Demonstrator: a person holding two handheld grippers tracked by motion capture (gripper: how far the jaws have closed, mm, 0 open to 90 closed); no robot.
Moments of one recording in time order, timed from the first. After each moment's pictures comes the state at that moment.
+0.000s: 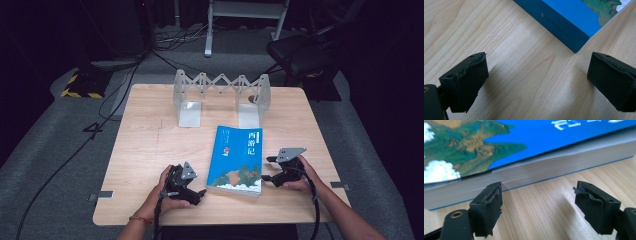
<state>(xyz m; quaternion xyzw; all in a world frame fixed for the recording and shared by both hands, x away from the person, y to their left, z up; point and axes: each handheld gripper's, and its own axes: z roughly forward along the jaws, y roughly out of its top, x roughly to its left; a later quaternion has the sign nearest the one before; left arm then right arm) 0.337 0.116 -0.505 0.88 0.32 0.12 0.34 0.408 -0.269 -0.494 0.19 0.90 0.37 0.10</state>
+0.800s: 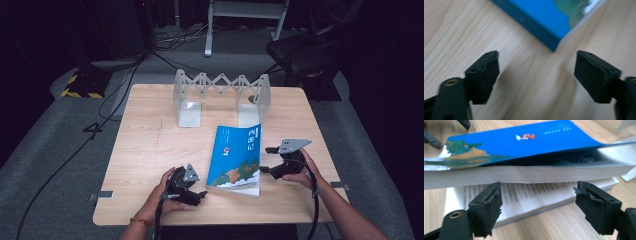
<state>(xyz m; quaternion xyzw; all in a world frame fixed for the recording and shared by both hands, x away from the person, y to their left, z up) 0.326 0.106 -0.487 0.89 0.28 0.10 0.35 0.411 -0.259 -0.456 0.20 0.88 0.42 0.11</state>
